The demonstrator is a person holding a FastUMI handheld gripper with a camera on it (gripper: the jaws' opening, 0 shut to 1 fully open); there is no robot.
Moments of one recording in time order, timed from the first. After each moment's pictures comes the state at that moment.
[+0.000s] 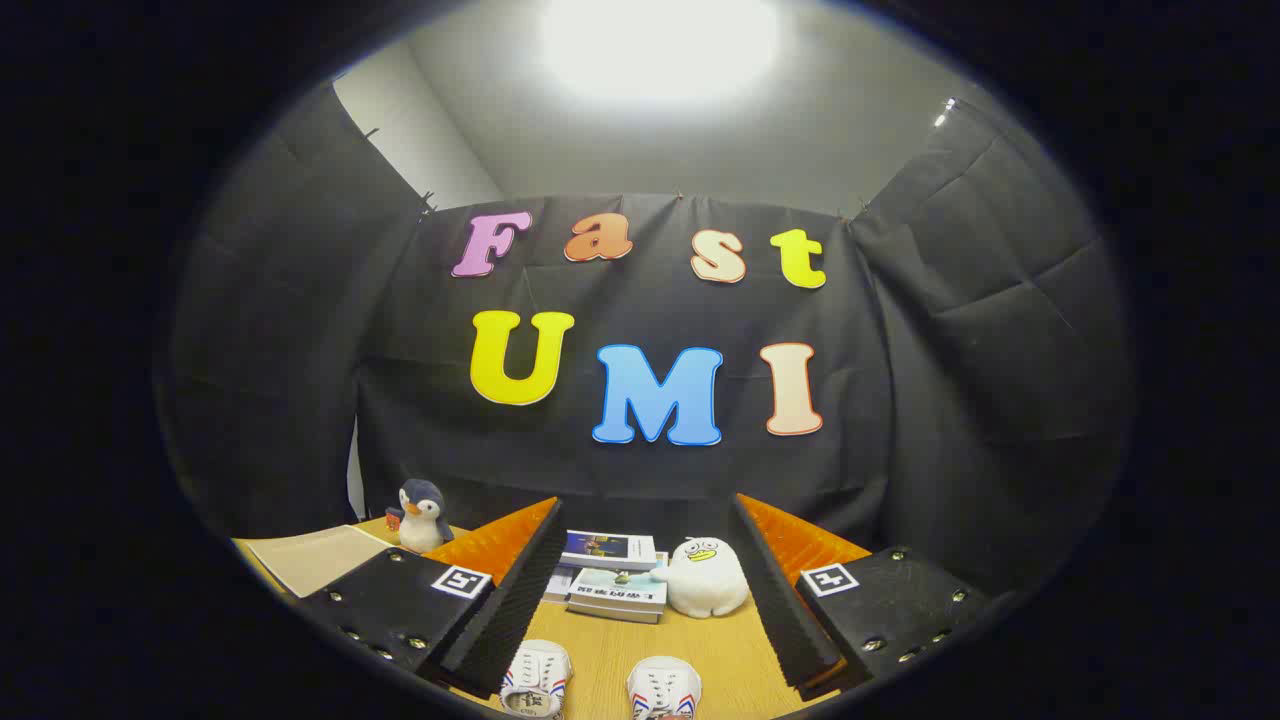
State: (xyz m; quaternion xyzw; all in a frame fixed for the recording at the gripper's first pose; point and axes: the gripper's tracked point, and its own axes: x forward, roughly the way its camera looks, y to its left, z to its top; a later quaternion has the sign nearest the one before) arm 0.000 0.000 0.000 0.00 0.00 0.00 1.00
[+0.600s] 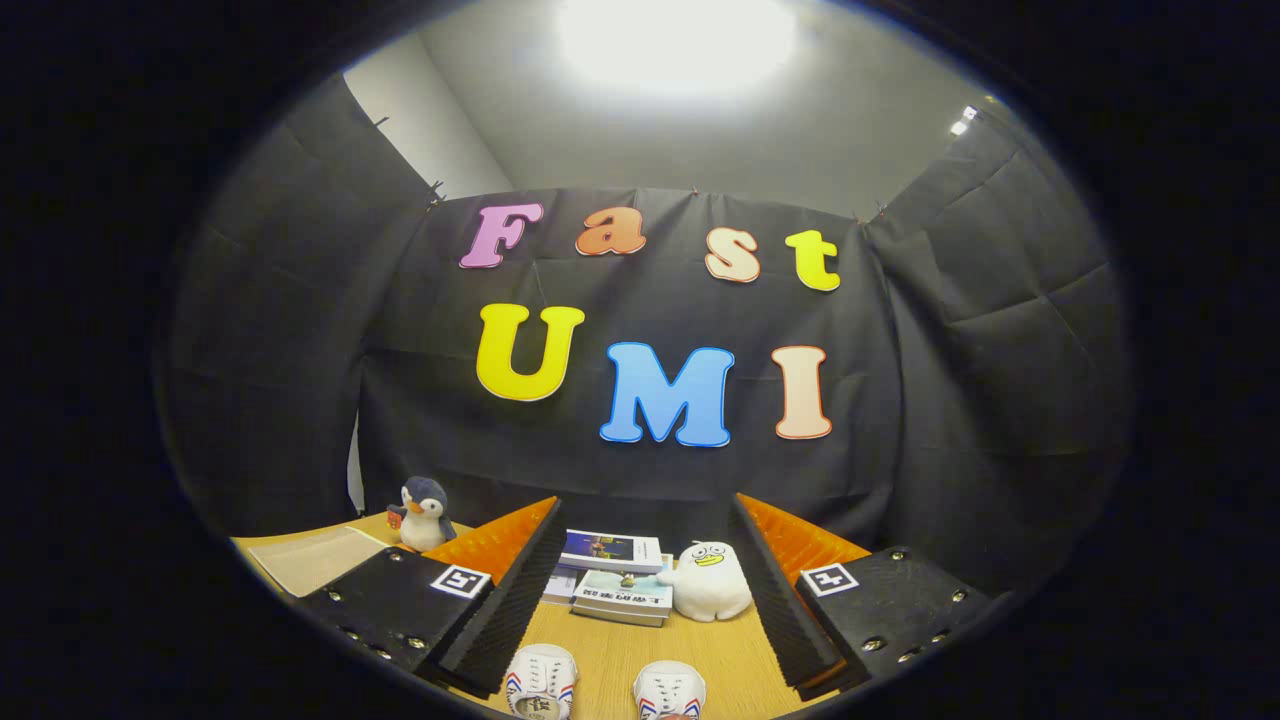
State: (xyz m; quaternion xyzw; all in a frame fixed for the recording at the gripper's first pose) arm 0.009 0.026 0.012 0.00 0.01 0.02 1.00
